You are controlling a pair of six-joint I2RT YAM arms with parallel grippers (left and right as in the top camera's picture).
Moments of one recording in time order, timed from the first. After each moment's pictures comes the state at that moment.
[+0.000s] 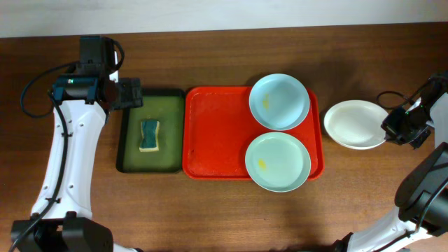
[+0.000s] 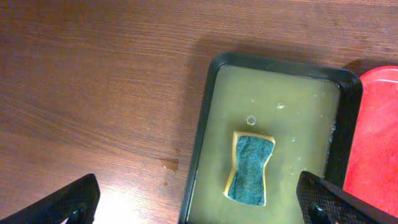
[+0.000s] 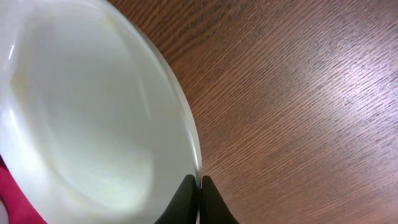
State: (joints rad) left arm 0.00 1.65 1.60 -1.03 -0.23 -0.08; right arm -0.55 1.92 1.49 -1.10 -0.08 0.27
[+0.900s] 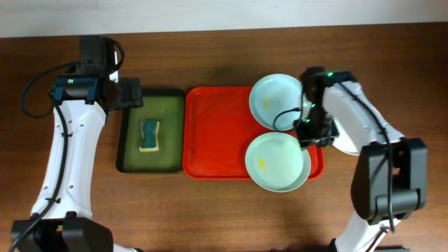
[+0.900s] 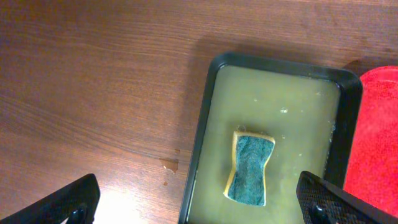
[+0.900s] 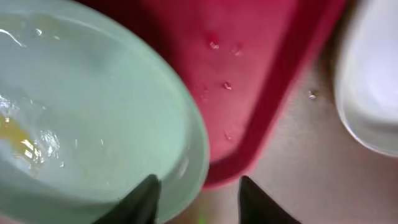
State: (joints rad) left arm 0.00 1.65 1.60 -1.03 -0.23 -0.08; right arm 0.13 1.91 1.42 -1.27 0.01 0.01
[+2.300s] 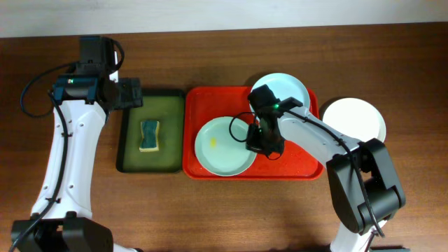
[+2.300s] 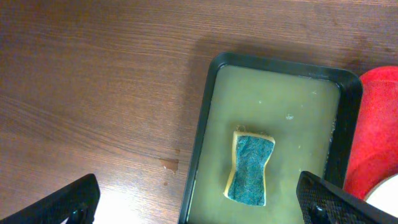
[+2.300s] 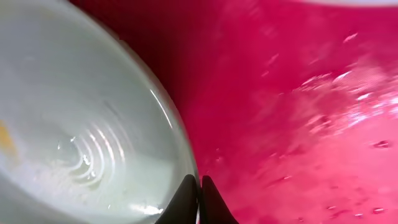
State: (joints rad) left arm 0.00 1.65 1.60 -1.03 -0.23 -0.08; right arm 0.43 1.91 1.25 -0.82 -0.16 0.66
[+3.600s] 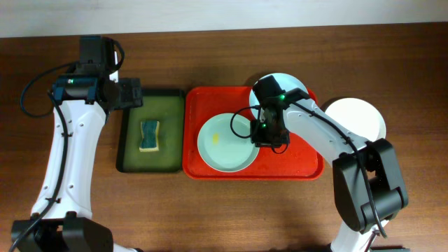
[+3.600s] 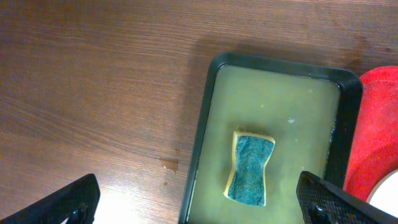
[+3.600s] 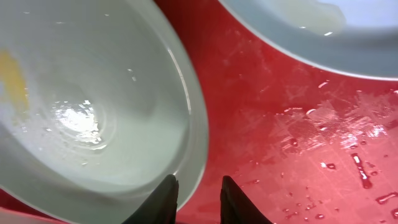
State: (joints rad) left arm 0.00 1.65 1.60 -1.03 -0.23 -0.08; right arm 0.39 1.91 1.33 -0.90 -0.17 0.42
